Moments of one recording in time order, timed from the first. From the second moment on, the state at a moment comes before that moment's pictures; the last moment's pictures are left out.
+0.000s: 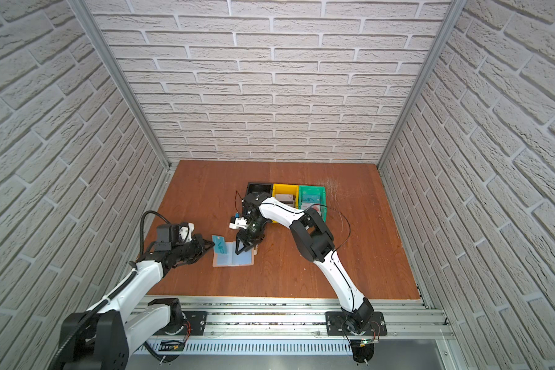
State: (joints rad) left arm 0.00 1.01 0.42 -0.28 0.57 -0.72; right arm 0.69 2.42 2.00 -1.18 -0.76 -0.06
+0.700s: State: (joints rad) left arm -0.12 1.05 0.39 0.11 0.68 -0.94; right arm 0.60 2.42 2.17 -1.29 -1.07 -0.13
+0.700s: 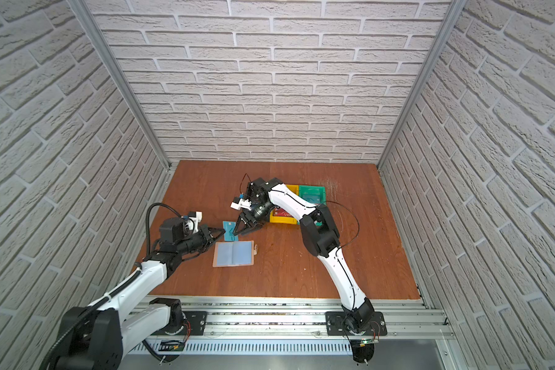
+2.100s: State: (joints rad) left arm -0.16 1.13 0.36 0.28 0.66 -0.98; right arm 0.57 2.45 2.13 -1.25 -1.17 -0.10
